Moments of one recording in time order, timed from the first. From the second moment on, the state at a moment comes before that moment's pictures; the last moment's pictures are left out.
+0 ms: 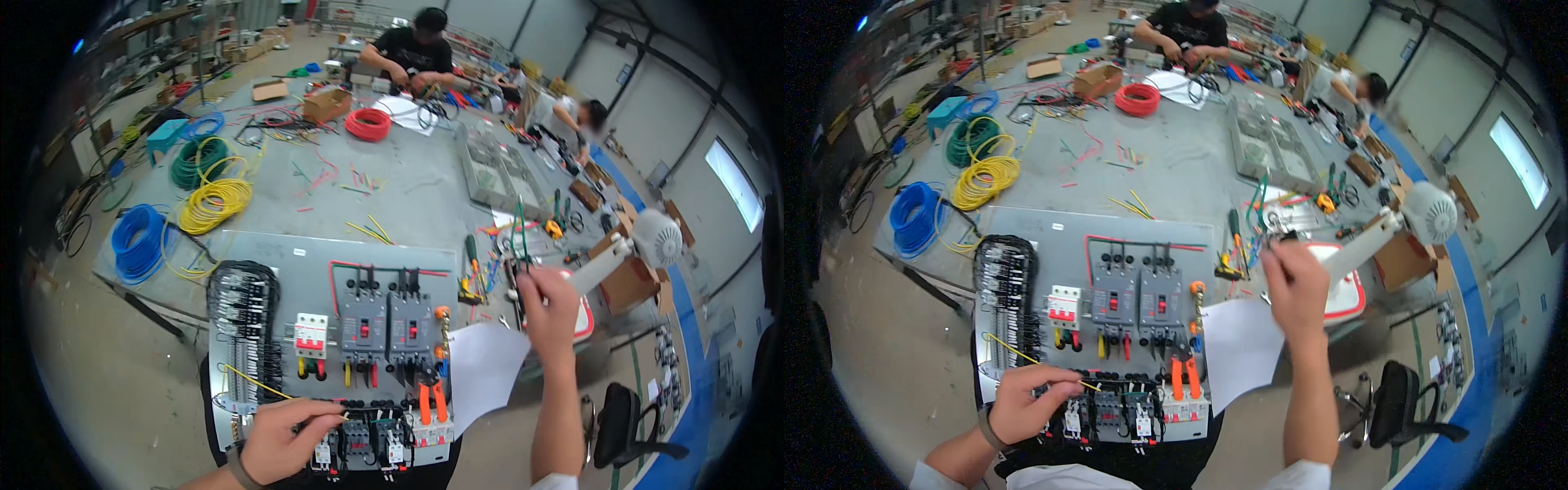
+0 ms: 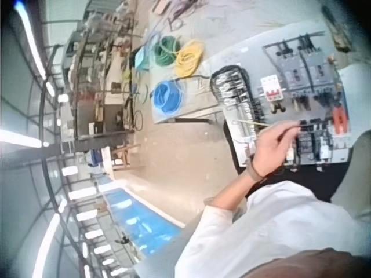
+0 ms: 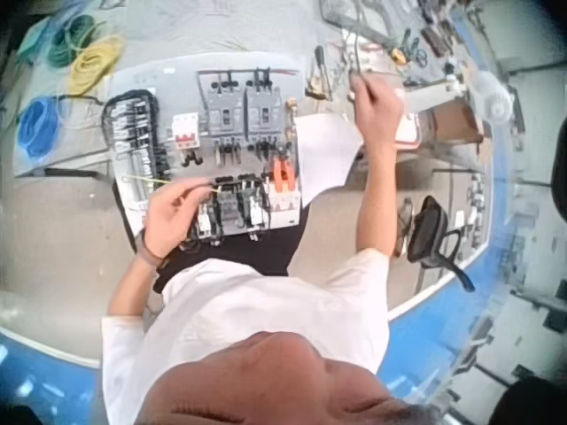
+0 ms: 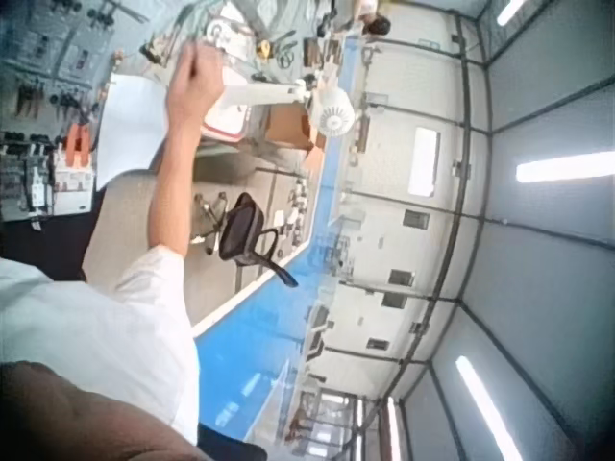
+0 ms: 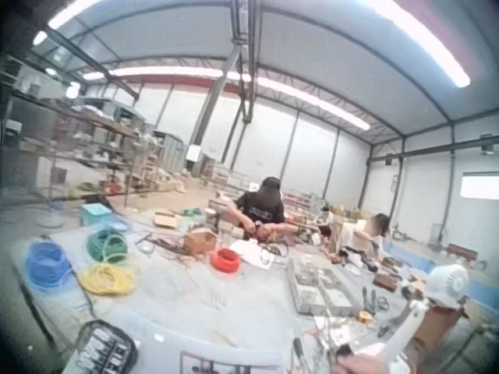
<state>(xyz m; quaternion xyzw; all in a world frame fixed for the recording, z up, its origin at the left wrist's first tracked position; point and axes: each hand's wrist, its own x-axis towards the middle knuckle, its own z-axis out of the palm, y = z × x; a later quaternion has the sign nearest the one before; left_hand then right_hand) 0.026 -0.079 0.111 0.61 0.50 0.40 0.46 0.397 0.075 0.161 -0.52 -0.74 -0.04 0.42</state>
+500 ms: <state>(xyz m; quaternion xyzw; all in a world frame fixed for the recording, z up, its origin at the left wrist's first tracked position) 0.054 -0.065 0.165 0.49 0.34 0.63 0.49 0.229 -0.052 0.156 -0.36 -0.80 0.10 0.47</state>
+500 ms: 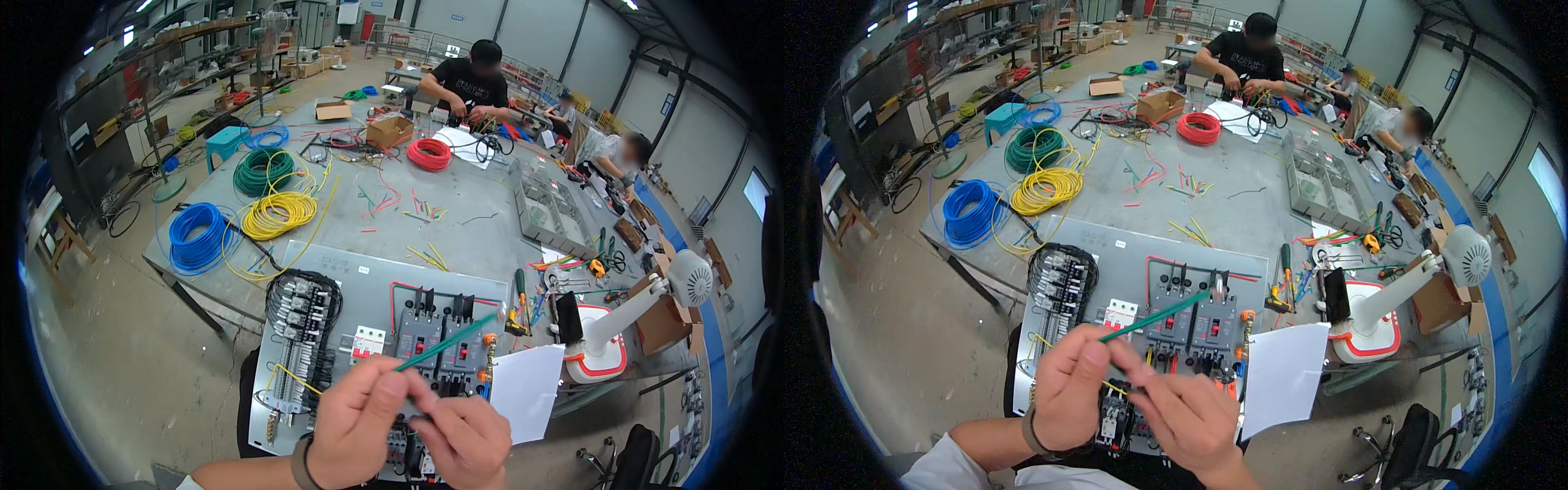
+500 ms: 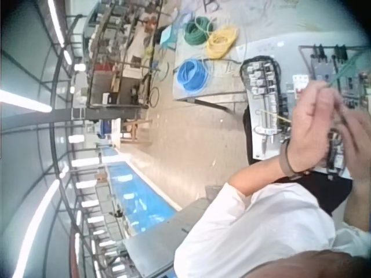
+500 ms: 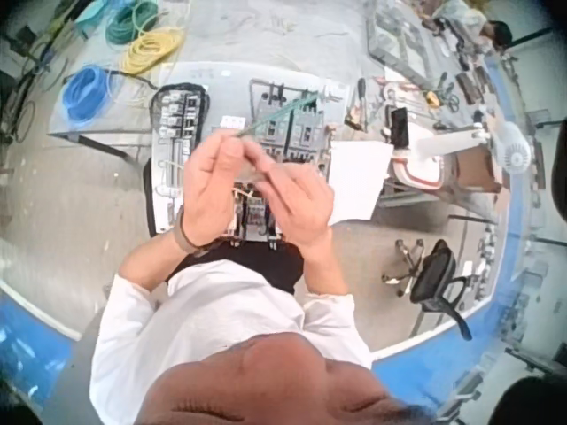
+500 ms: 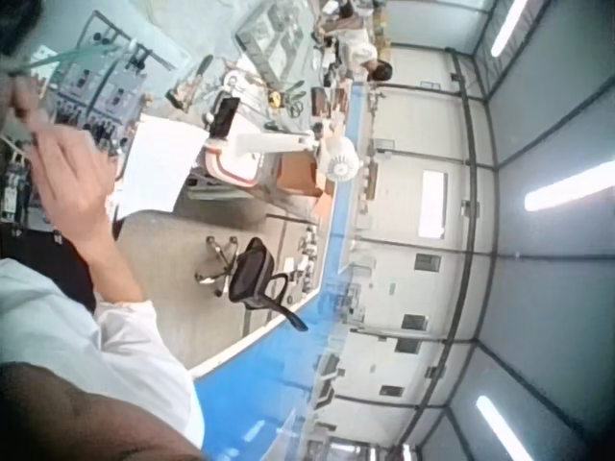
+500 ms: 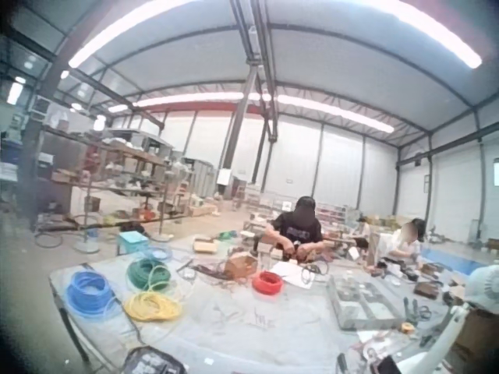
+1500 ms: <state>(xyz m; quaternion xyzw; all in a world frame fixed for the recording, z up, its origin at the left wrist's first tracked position) 0.040 -0.049 0.170 0.54 0.39 0.39 0.63 0.206 -0.061 0.095 -0.23 -0.64 0.16 0.72</state>
